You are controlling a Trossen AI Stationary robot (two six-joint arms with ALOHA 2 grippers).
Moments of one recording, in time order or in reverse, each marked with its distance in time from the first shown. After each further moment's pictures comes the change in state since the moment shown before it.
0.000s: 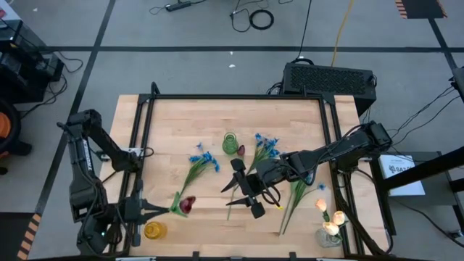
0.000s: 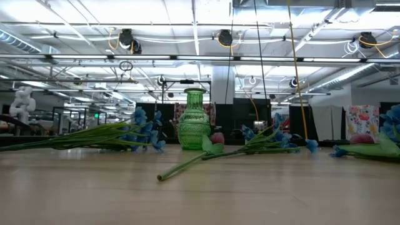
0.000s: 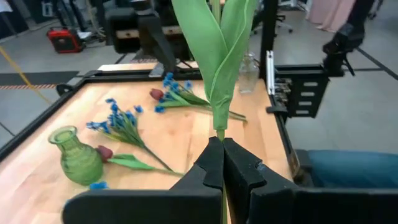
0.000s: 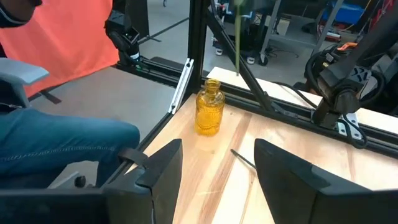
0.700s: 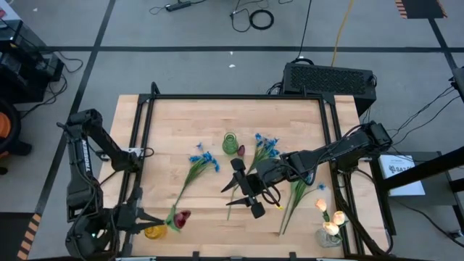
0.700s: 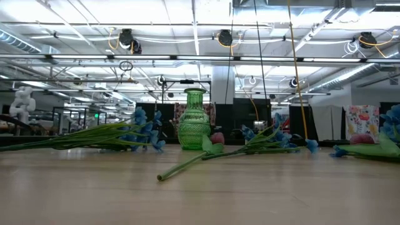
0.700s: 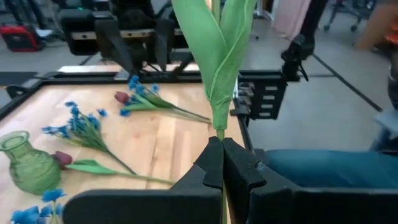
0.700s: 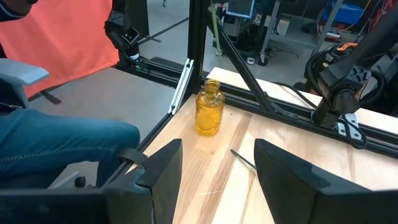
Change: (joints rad) left arm -0.046 -0.004 -0.019 0.186 0.049 0.104; right arm 0.000 0.000 0.000 0.000 0.000 0.000
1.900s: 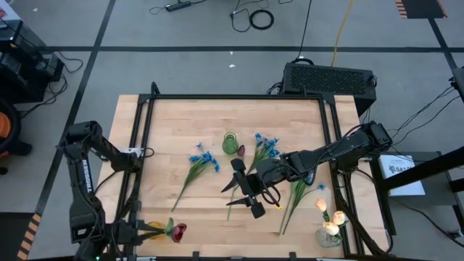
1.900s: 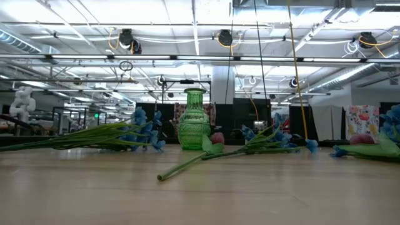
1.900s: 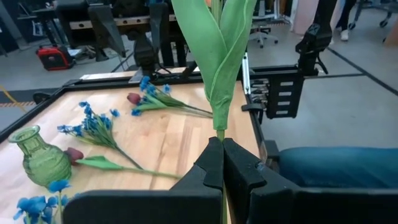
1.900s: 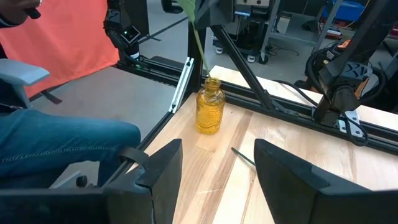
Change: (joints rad) left arm -0.073 0.175 -0.007 -0.023 -0.144 -0.141; right arm 0.000 0.000 0.000 -0.006 0.000 0.009
